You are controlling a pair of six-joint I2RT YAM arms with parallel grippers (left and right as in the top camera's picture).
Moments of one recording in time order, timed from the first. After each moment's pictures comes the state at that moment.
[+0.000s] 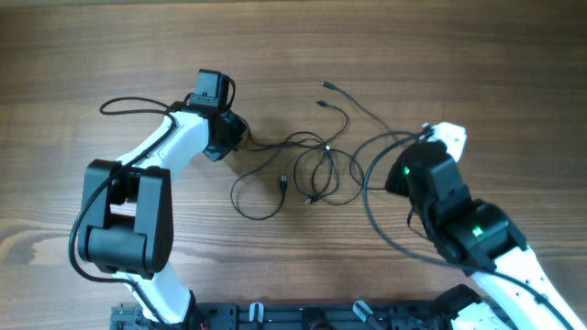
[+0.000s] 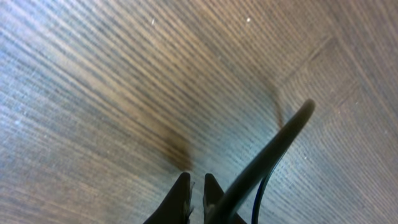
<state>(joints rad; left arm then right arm) -0.18 1.89 1.15 -0.53 0.04 -0.95 0.47 0.98 0.82 -0.66 0.40 0.69</state>
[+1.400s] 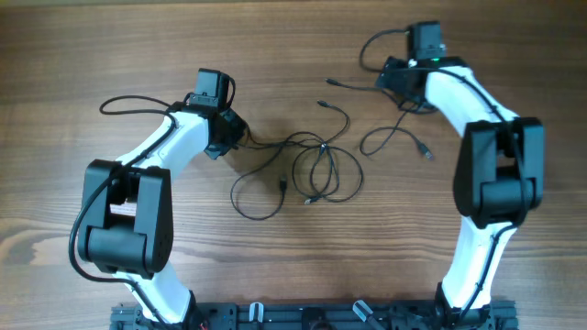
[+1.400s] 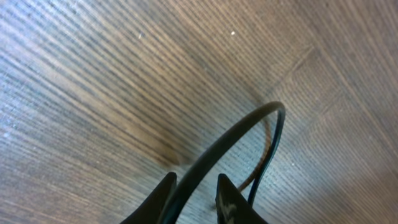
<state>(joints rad) -0.18 1.89 1.15 -0.50 0.03 -0.95 0.11 2.17 1.55 -0.50 0.12 0.46</state>
